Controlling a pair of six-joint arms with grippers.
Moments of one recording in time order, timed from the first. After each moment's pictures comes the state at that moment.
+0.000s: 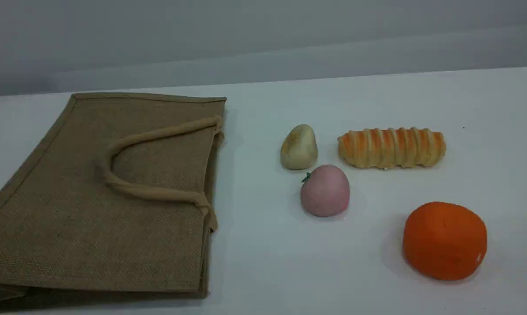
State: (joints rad) left arm 0.01 0.00 -0.50 -0.03 1.08 0.04; right arm 0.04 0.00 -0.52 0.21 1.10 -0.19
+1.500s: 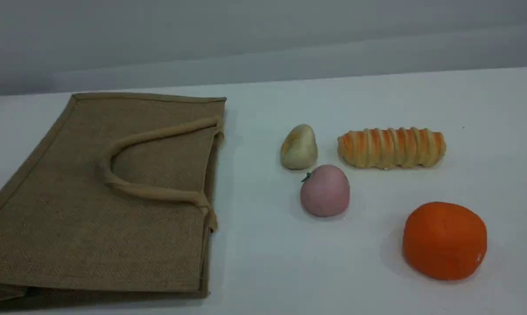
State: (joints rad) left arm 0.01 0.45 -0.75 -0.03 0.94 0.01; right arm 0.04 0.36 -0.75 0.22 0.89 -0.17
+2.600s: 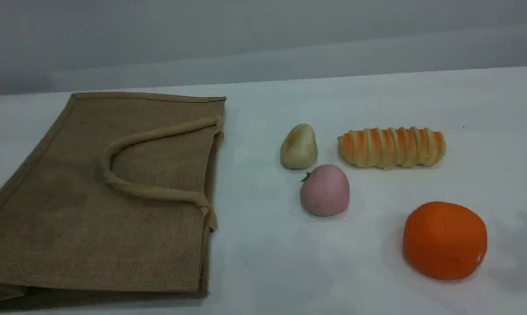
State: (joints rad) left arm 0.01 1.57 -1.23 -0.06 0.82 -0.01; right arm 0.04 1.12 -1.02 0.22 0.74 -0.19
